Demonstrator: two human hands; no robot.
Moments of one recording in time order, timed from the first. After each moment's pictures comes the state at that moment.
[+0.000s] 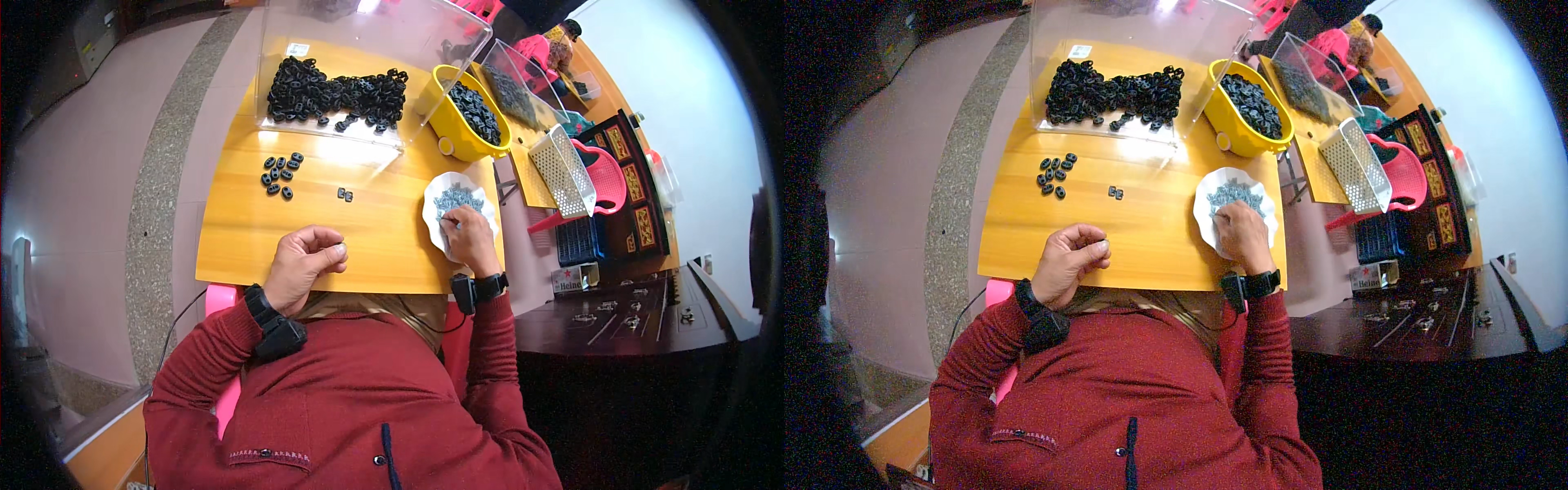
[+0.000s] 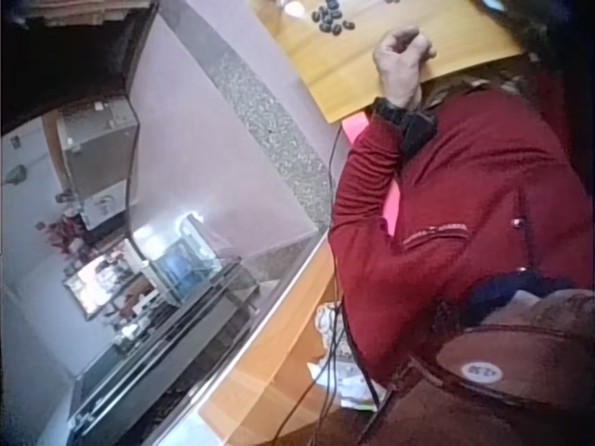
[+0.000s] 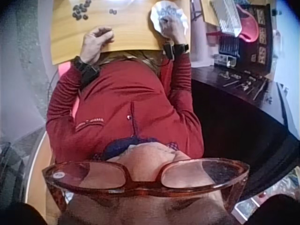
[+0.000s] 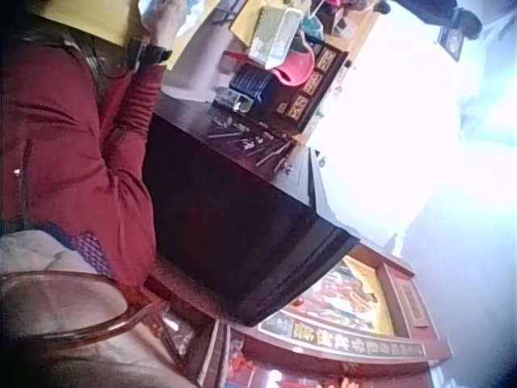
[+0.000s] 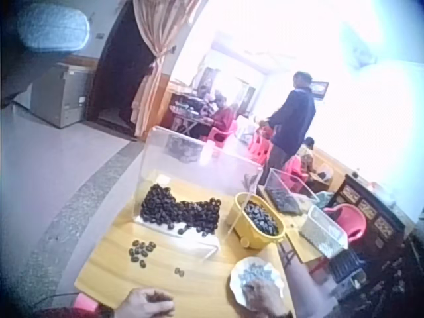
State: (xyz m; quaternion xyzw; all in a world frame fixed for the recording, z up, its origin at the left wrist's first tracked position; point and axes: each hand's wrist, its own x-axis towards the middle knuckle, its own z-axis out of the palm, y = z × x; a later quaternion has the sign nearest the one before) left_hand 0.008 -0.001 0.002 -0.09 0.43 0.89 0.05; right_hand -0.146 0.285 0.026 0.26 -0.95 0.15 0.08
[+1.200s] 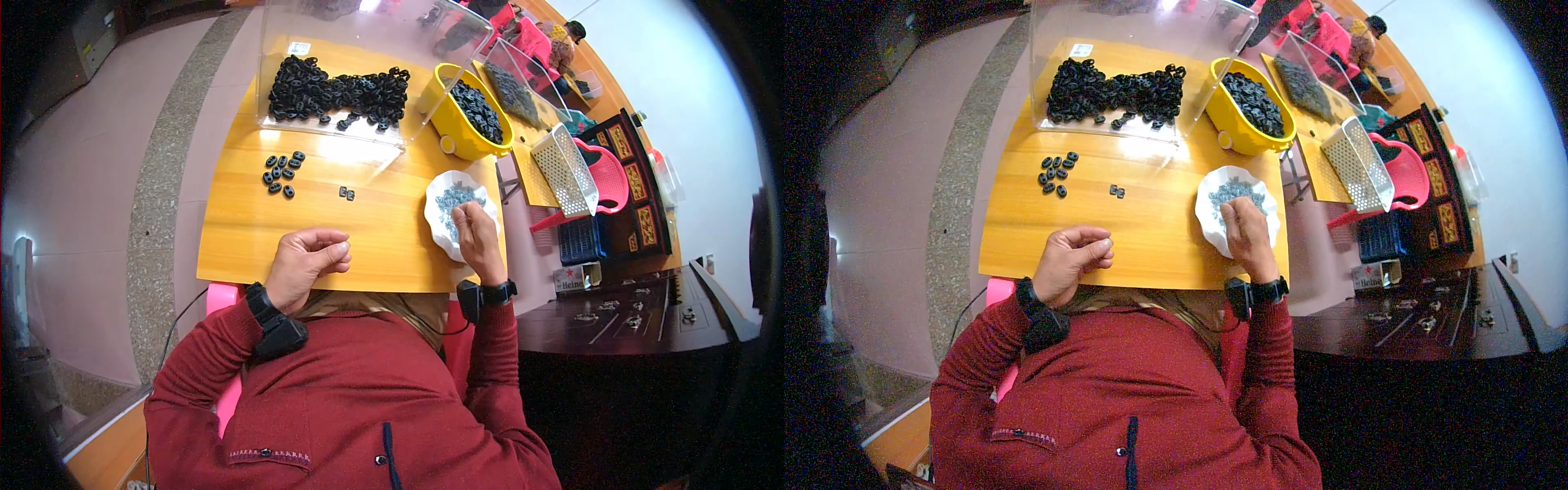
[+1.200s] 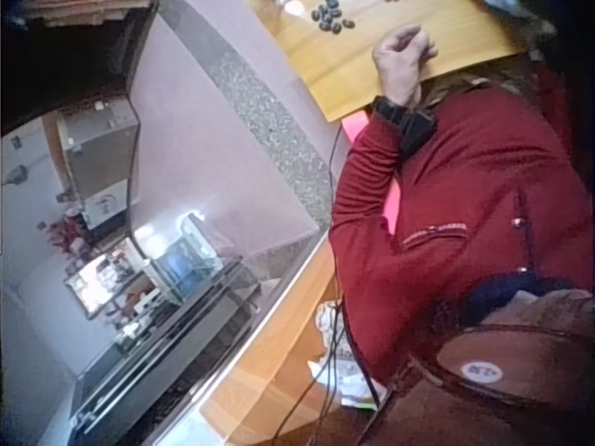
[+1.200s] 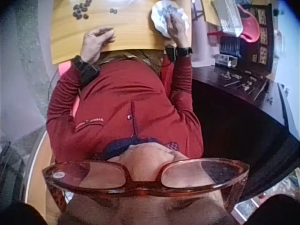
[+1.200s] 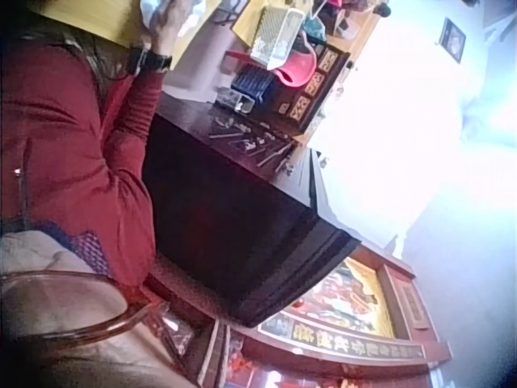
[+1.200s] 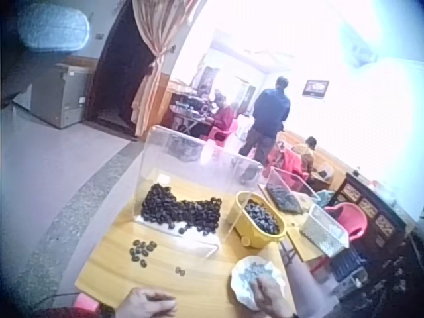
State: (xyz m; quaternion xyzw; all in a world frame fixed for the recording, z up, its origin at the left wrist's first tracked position) left_hand 0.009 -0.001 0.005 -0.11 0.45 0.89 0.06; right_hand -0.133 0.277 0.041 0.28 -0.91 0.31 0.11
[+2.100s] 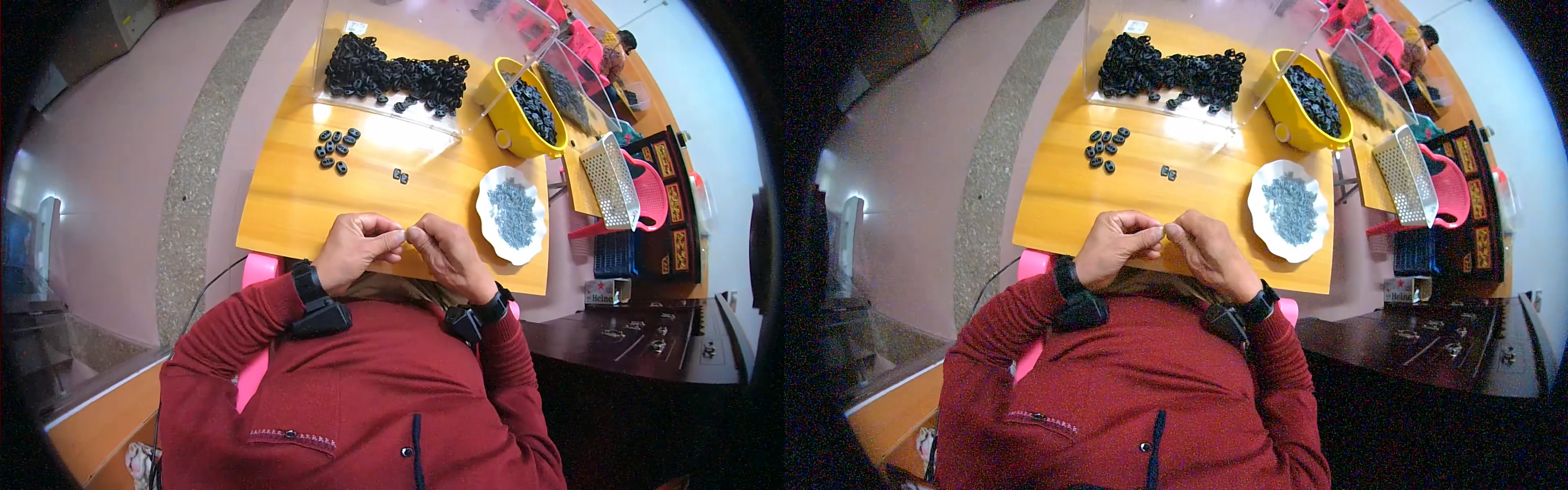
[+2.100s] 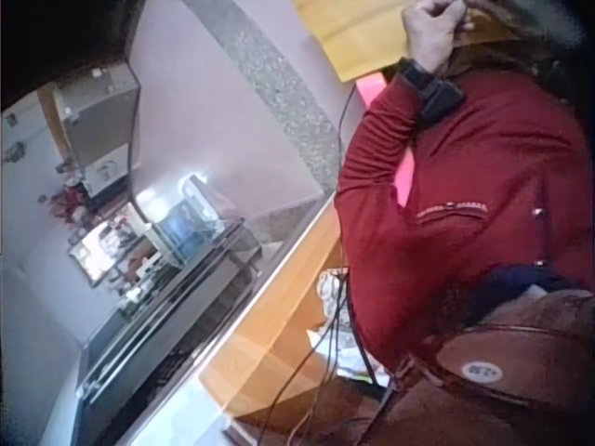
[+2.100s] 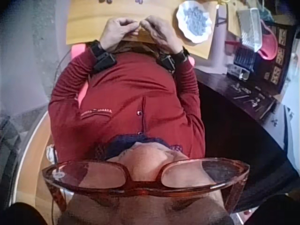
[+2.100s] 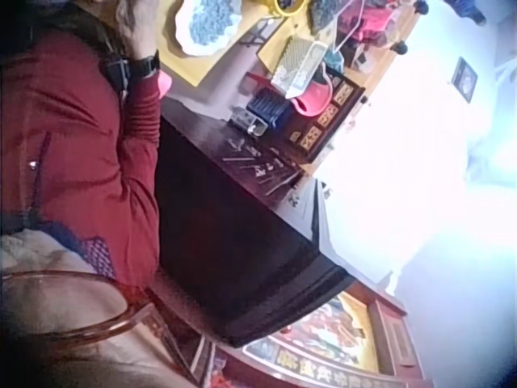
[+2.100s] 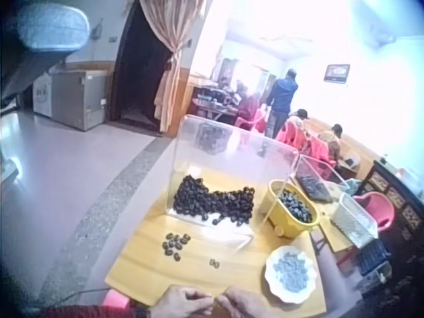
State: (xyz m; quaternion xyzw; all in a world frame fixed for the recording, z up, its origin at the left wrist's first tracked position) left_hand 0.009 0.003 0.000 -0.09 0.50 0.86 0.08; right_hand -0.066 0.175 0.048 0.39 -0.83 0.38 -0.15
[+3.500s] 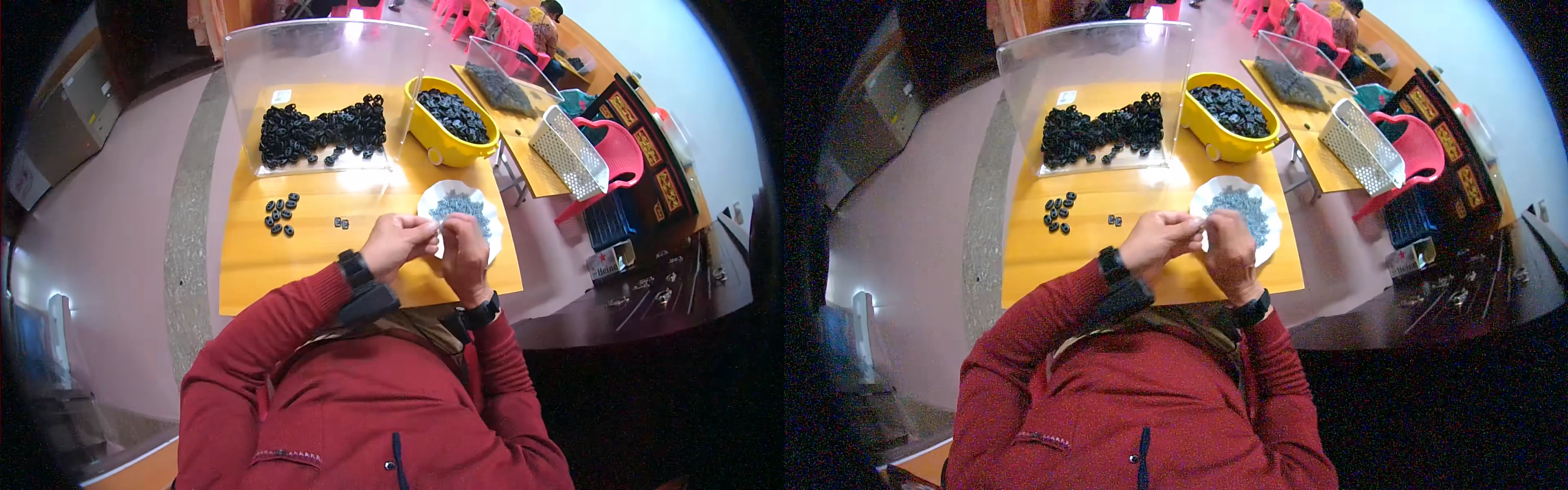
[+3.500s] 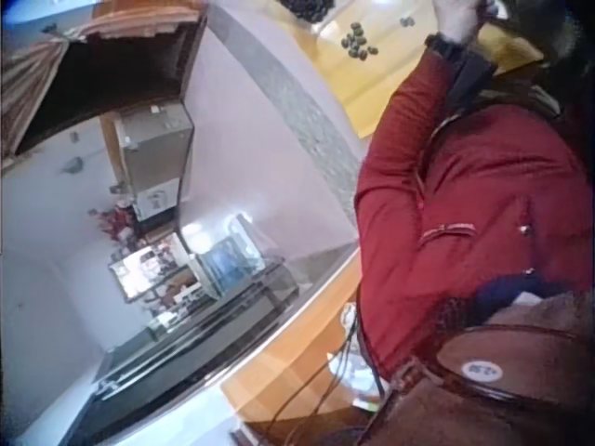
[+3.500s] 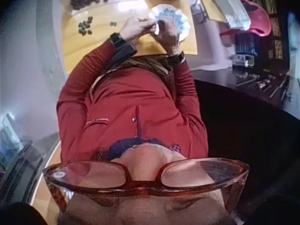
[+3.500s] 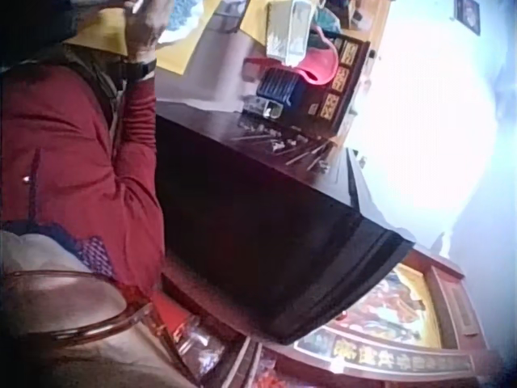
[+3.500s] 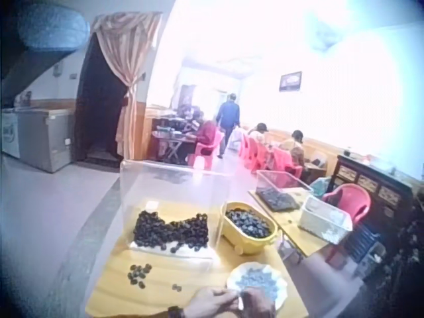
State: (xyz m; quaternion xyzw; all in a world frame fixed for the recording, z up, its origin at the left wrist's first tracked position) left_hand -0.093 0.097 0.040 -0.01 0.45 0.87 0.20; right_hand -0.100 0.252 0.048 0.34 -0.81 0.34 0.34
